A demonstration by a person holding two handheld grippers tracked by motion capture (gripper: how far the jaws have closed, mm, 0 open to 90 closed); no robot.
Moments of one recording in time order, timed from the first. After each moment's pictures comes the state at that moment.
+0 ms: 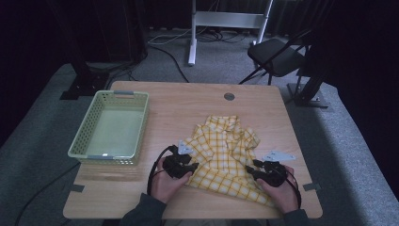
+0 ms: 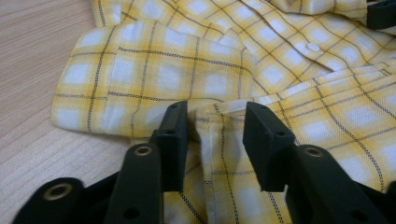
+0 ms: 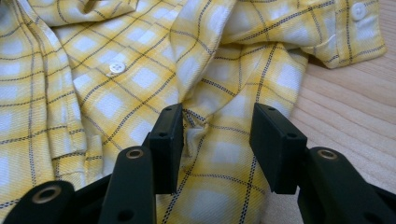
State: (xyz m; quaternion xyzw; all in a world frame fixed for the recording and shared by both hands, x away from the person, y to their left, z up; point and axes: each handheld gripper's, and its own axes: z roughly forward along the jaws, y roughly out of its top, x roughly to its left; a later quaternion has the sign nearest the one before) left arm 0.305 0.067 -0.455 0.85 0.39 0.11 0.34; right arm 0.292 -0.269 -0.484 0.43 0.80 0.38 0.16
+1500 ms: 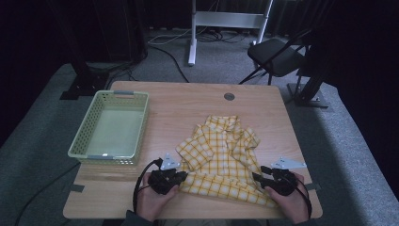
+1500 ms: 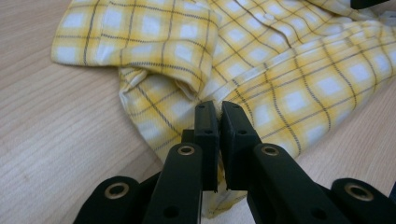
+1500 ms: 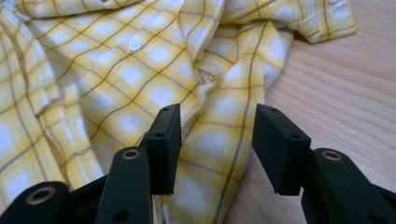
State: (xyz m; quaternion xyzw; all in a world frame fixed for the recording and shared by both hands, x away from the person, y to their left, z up) left arm 0.256 0.104 -0.449 0.84 0.39 0.08 0.37; right arm 0.261 -0.284 -0.471 0.44 0.80 0.37 0.16
